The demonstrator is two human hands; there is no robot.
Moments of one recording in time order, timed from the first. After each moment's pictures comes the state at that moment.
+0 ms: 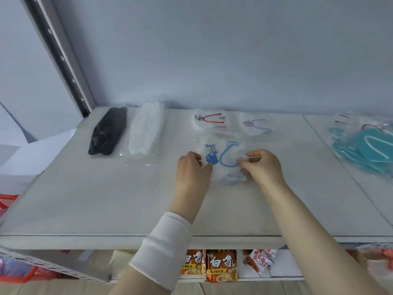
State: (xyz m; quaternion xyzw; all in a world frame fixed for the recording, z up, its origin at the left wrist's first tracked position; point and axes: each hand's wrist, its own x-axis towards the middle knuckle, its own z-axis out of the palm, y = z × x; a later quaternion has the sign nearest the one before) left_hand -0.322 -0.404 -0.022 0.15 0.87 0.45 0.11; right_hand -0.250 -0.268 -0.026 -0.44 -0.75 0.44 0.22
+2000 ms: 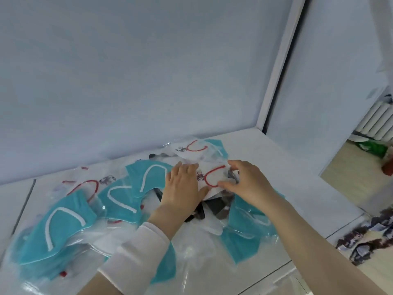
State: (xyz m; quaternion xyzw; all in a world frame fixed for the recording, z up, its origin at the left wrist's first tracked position) left_hand 0.000 0.191 -0.001 0.54 0.83 0.15 0.01; right_hand 0.139 0.287 0.014 -0.43 -0.86 0.22 0.13
